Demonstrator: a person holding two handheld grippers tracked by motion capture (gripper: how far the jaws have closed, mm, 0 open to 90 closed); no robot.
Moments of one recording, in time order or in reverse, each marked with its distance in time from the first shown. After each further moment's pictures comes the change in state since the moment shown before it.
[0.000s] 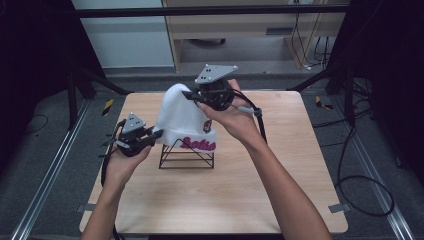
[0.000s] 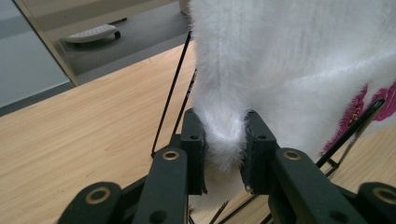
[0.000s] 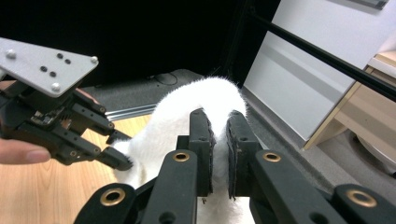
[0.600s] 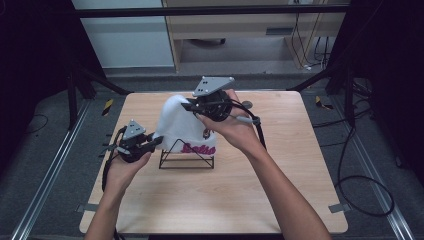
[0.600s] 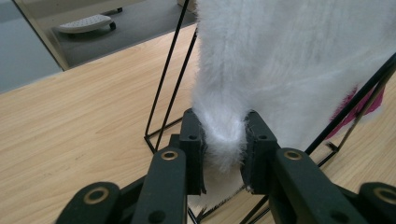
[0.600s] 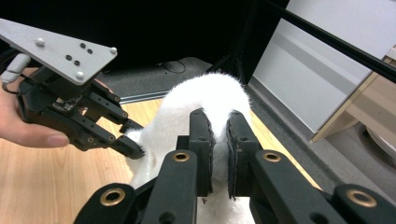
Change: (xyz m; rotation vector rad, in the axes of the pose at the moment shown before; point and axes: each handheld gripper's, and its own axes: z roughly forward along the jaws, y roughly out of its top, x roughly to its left) left arm -0.001 -0.021 0.005 0.018 -0.016 -0.019; right arm 0.017 -0.014 0.002 0.044 0.031 -0.017
